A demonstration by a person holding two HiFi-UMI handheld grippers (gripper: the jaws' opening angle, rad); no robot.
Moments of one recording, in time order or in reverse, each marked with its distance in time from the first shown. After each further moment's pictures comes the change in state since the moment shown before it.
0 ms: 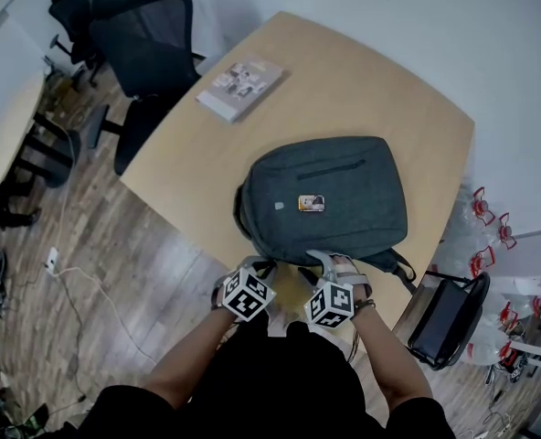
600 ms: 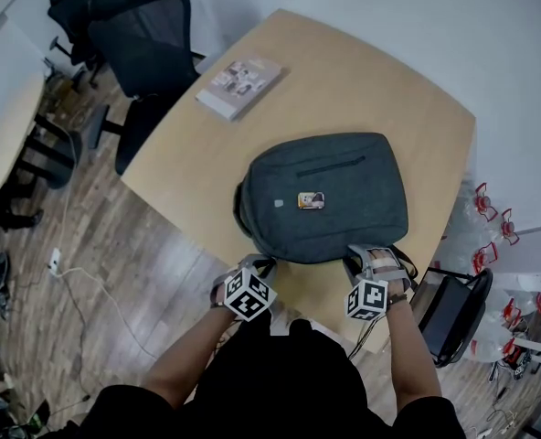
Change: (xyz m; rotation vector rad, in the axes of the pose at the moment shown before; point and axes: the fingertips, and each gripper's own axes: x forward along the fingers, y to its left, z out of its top) left arm -0.002 0.002 -0.003 0.074 0.024 0.017; right arm -0.033 -0.040 -0.102 -0.204 0.199 -0.127
